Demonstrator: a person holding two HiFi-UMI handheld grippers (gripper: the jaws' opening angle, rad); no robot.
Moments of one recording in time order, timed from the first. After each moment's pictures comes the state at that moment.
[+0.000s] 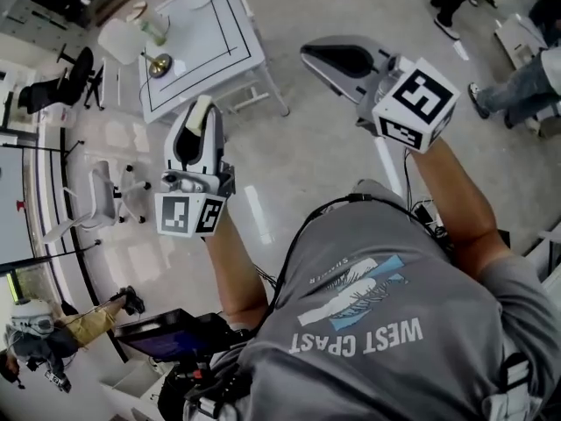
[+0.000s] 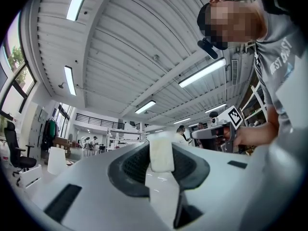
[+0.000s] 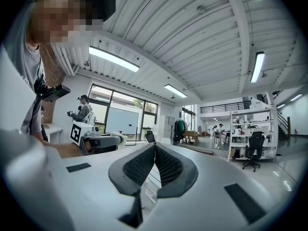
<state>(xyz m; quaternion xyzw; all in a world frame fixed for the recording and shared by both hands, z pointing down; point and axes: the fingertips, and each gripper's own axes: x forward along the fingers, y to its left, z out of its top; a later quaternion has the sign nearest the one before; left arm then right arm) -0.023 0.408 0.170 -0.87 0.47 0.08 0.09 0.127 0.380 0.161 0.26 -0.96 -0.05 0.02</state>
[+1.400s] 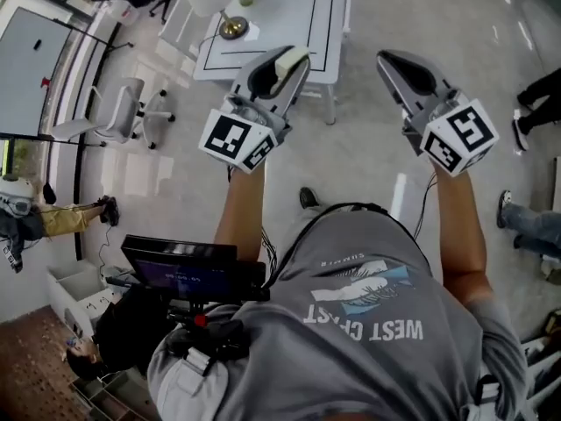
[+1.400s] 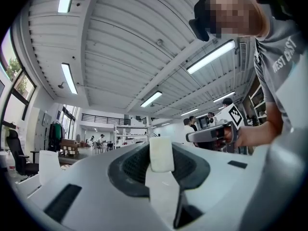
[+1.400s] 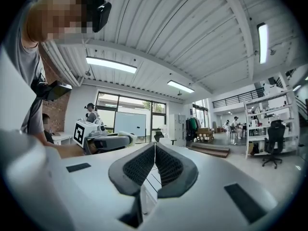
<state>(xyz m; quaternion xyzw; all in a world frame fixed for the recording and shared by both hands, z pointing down) -0.004 0.198 0.163 -0.86 0.51 0.04 0.10 0.107 0.170 0.169 0.17 -0.98 -0.02 0.00</state>
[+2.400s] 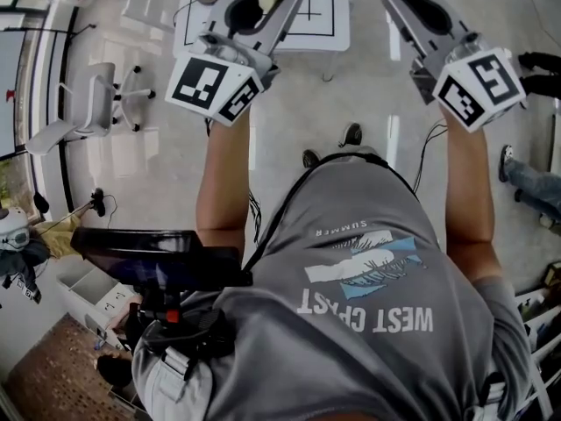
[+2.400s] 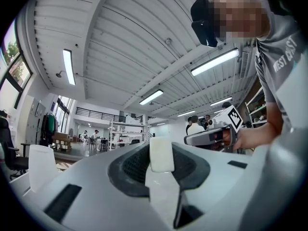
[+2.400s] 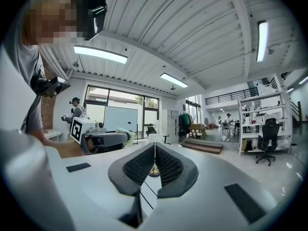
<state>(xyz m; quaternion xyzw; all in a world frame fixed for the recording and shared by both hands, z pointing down) -0.102 0.091 0.196 -0.88 0.47 0.05 0.06 0.005 0.068 0.206 0.22 -0.97 0.00 0.02</state>
